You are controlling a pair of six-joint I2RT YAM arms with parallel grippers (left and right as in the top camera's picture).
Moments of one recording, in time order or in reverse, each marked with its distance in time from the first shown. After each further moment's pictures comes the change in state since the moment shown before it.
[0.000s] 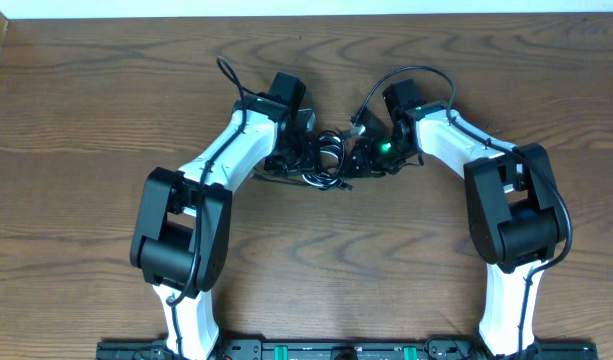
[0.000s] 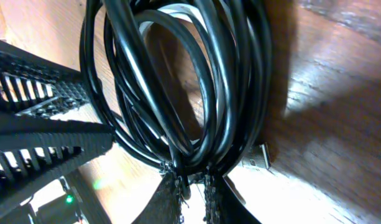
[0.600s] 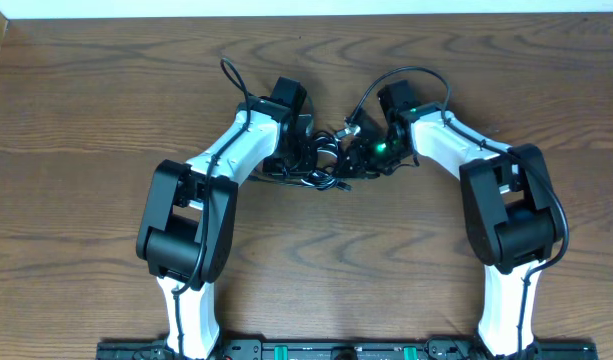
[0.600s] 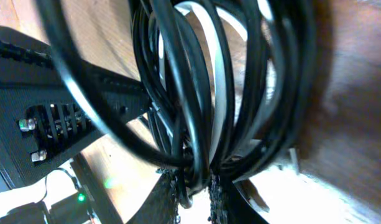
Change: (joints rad) left arm 0.000 0.049 -0.002 0.004 -0.052 0.015; right arm 0.029 0.001 0.000 0.023 -0.032 0.051
